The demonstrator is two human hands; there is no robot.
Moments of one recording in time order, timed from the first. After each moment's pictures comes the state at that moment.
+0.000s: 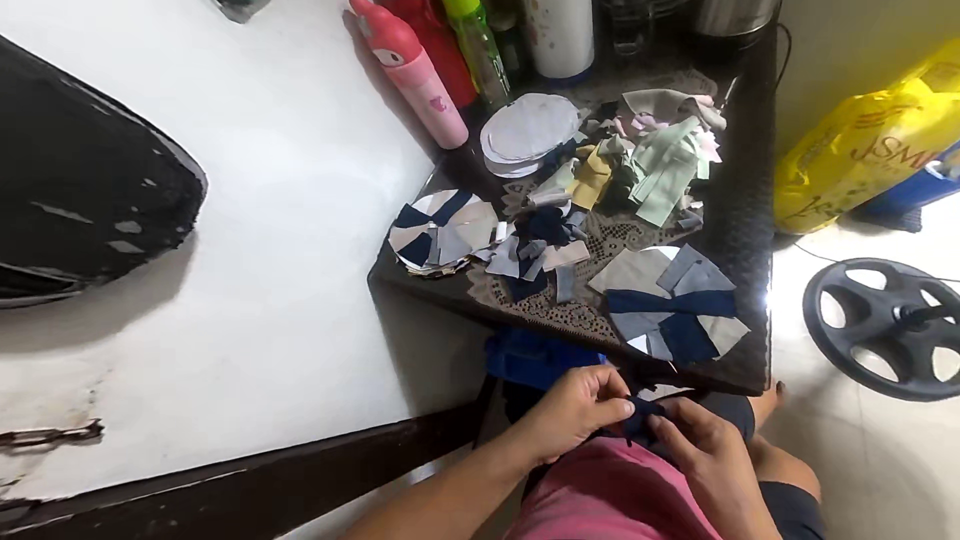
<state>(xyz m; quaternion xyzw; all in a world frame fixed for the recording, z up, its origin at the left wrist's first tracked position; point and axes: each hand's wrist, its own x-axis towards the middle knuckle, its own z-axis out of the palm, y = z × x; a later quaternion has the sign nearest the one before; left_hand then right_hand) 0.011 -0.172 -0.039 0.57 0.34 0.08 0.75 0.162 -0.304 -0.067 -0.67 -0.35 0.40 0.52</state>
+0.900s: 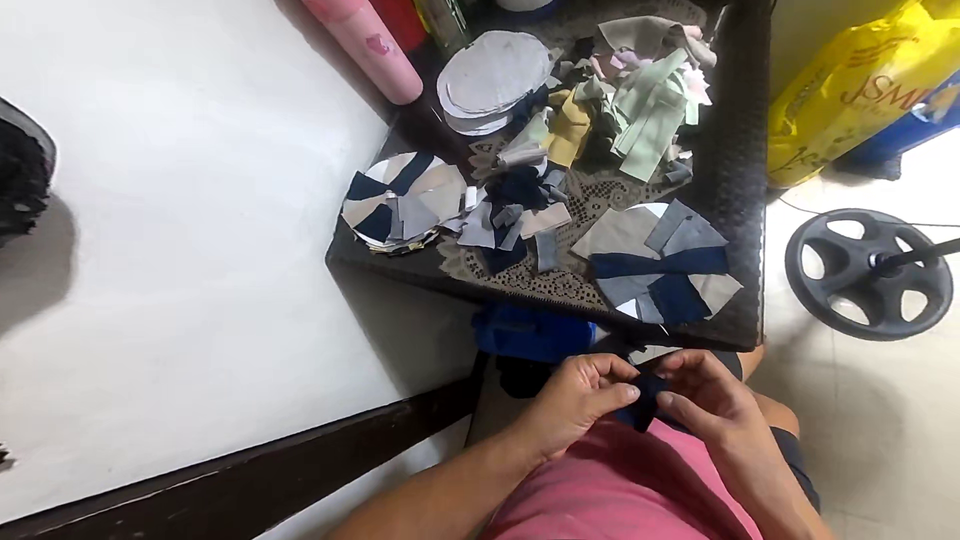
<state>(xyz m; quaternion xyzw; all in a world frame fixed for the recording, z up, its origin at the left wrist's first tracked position) 0.014 -0.195 -0.046 0.49 0.34 0.10 0.80 0.176 -0.314 -0.069 -0.53 -0.30 0.49 0.63</state>
